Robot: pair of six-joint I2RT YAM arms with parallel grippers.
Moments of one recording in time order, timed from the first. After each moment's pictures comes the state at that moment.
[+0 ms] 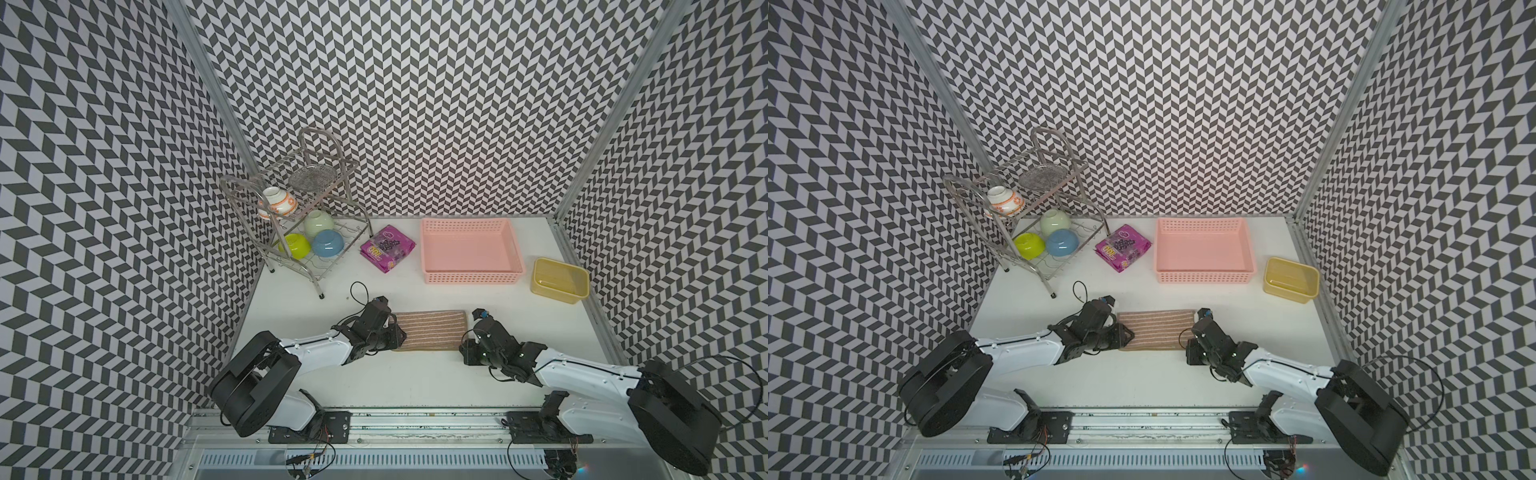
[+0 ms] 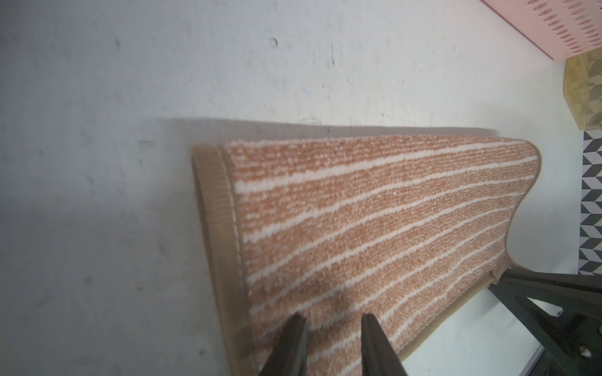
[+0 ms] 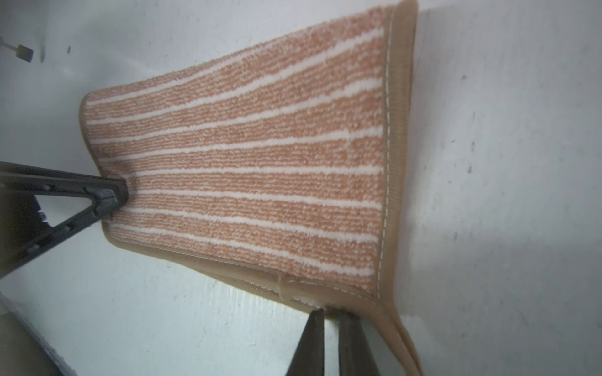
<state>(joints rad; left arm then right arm) -0.68 1.43 0.50 0.05 0.18 -0.75 0.77 1.19 0.36 -0.09 0.00 0.74</state>
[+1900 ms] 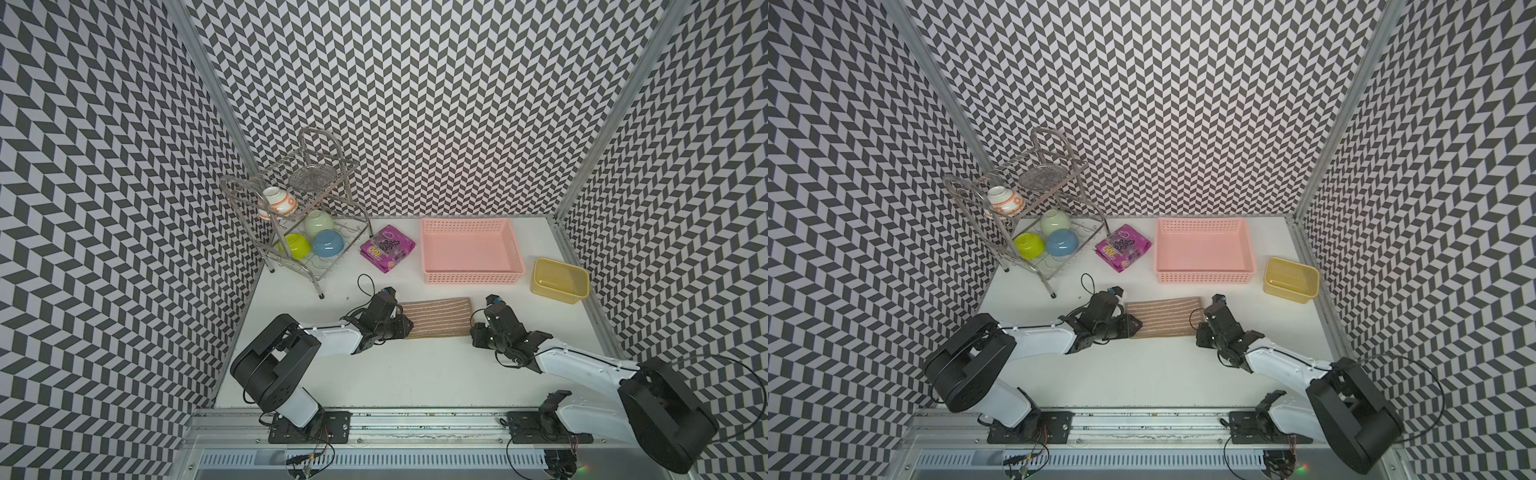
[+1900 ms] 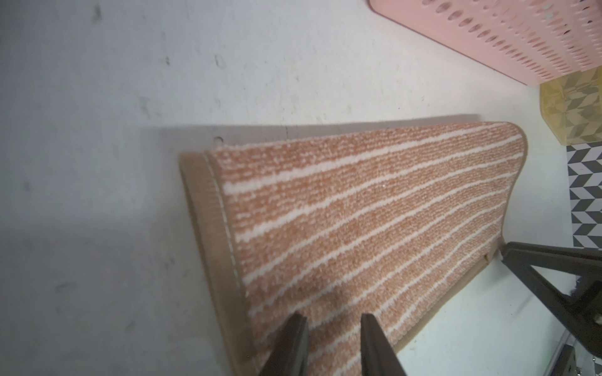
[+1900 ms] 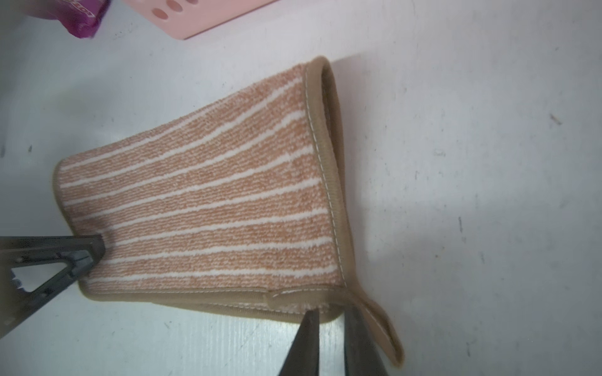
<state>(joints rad) -0.67 1.56 0.59 0.14 0.18 -0.70 0.57 1.19 0.42 -0.12 0.04 0.65</state>
